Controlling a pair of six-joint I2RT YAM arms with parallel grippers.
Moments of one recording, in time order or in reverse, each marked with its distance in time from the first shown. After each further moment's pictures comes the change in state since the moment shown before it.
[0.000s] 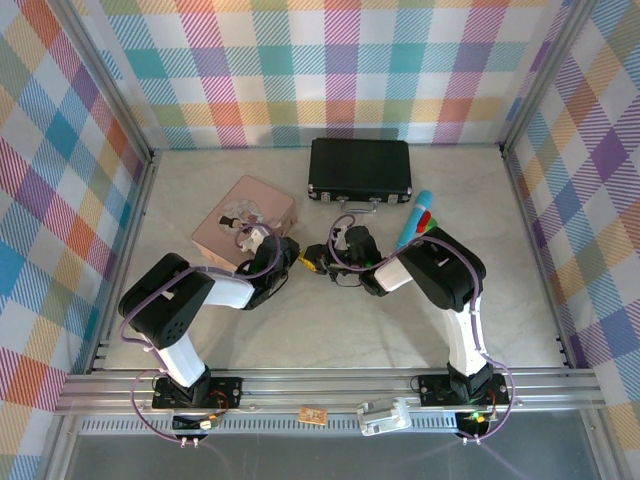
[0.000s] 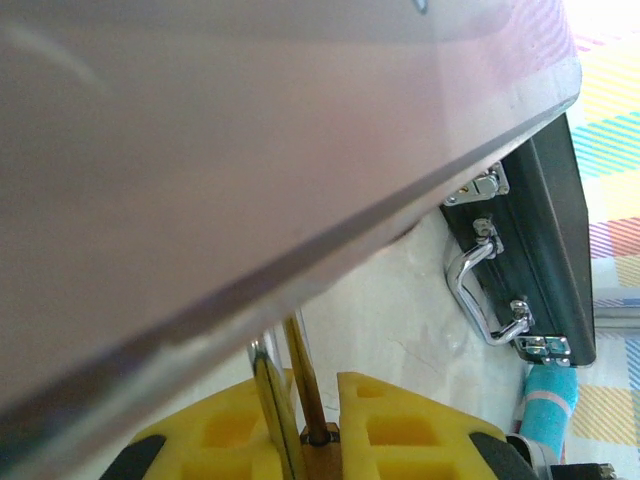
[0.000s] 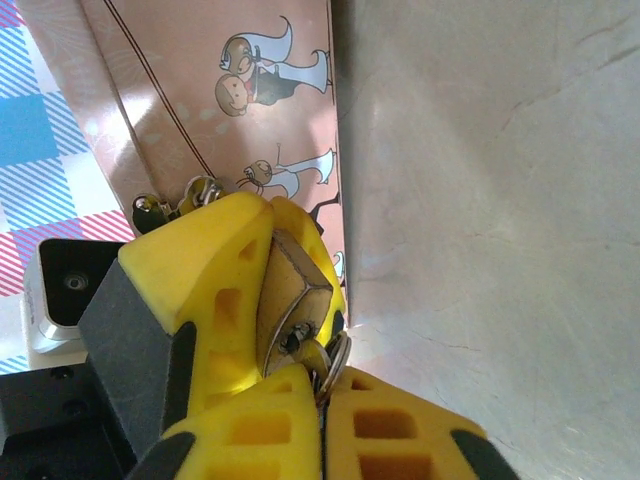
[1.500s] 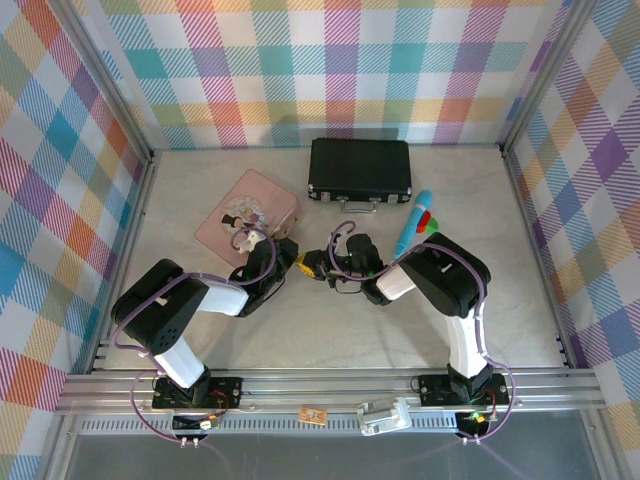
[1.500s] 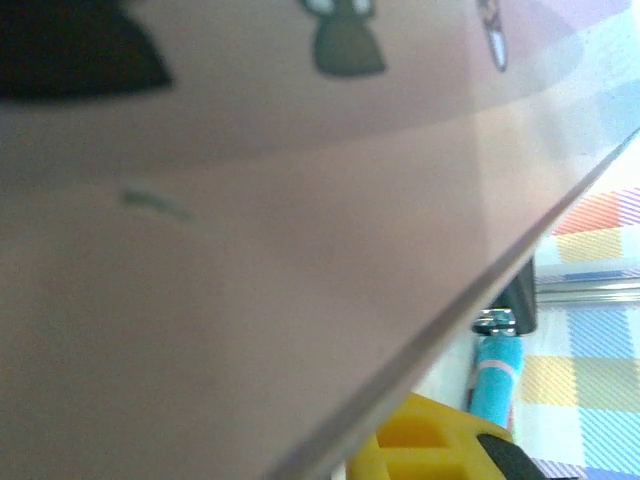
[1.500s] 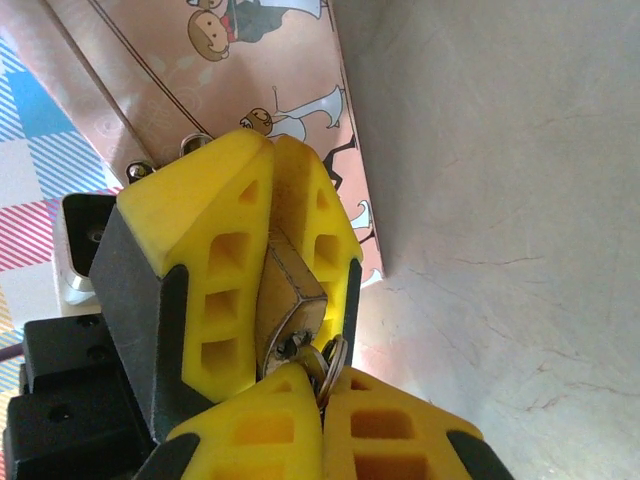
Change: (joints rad) left arm 0.005 -0.052 -0.069 0.082 0.061 0.017; right arm 0.033 -0.042 -0.085 0.107 0.021 0.052
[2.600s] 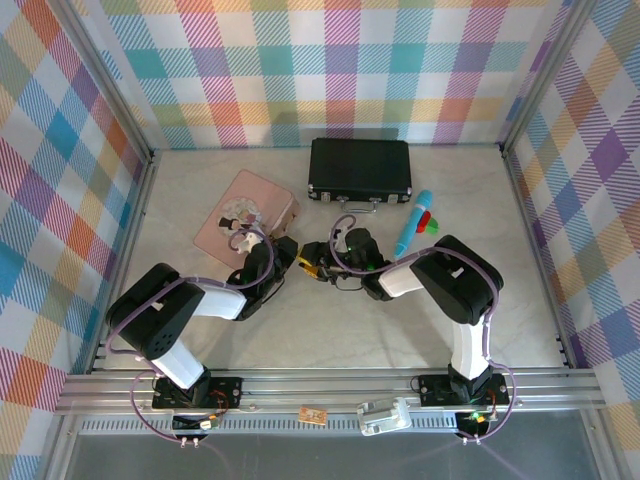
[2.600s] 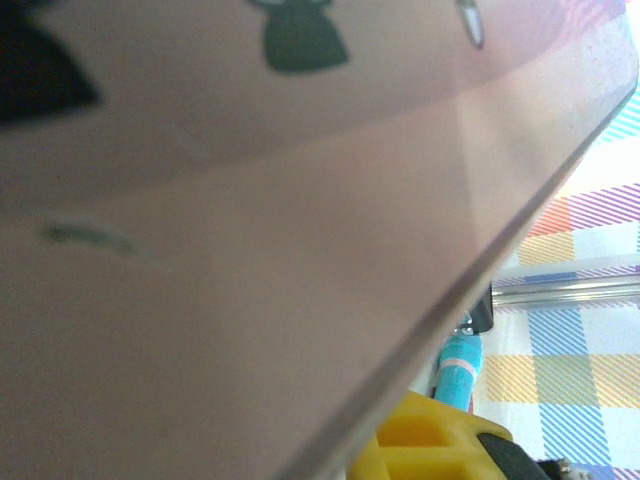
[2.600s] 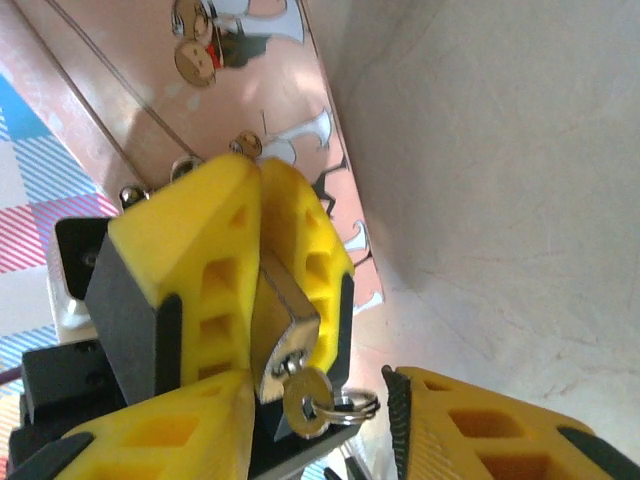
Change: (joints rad) left arm -0.011 -0.031 -0.039 0.103 -0.018 -0.008; right arm 0.018 -0.098 0.007 -0.135 0.029 -0.019
